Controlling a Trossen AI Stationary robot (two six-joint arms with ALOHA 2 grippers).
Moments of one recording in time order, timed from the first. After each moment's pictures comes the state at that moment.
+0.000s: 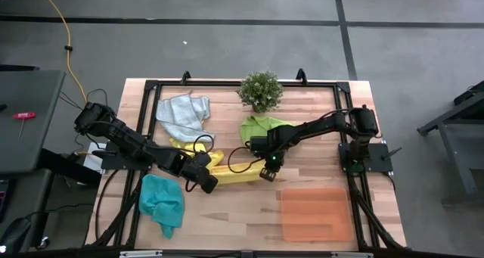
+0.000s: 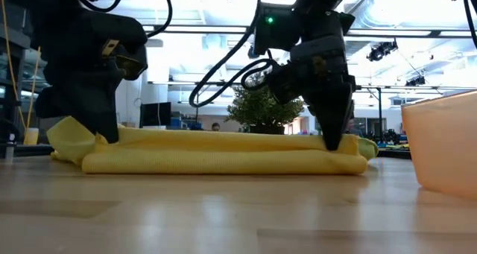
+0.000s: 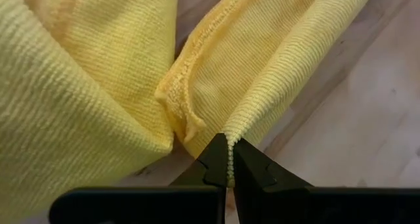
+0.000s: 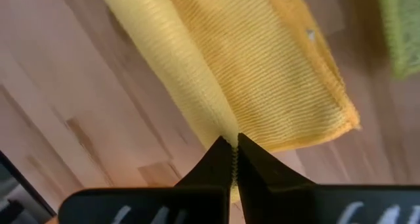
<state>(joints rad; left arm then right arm) -0.27 1.49 0.71 -0.35 -0.20 -1.26 0.02 1.90 1.26 -0.83 -0.34 0.51</state>
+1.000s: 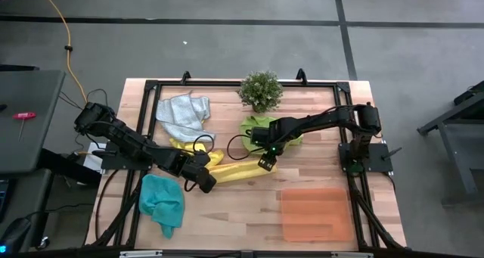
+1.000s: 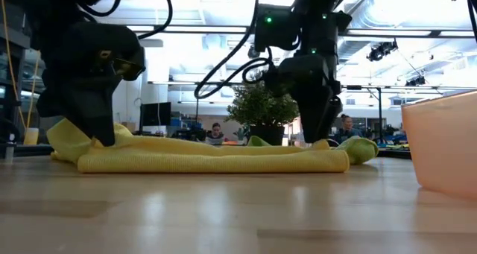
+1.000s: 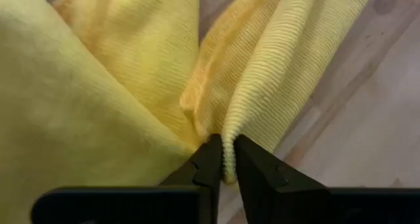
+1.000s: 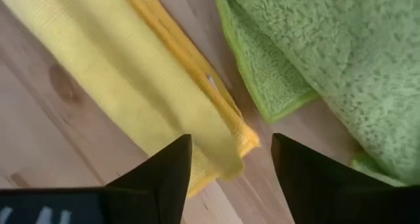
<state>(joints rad) -0.26 1.49 0.71 -0.40 -0.22 -1.19 -0.04 1.86 1.26 -0.82 -0.16 0.47</state>
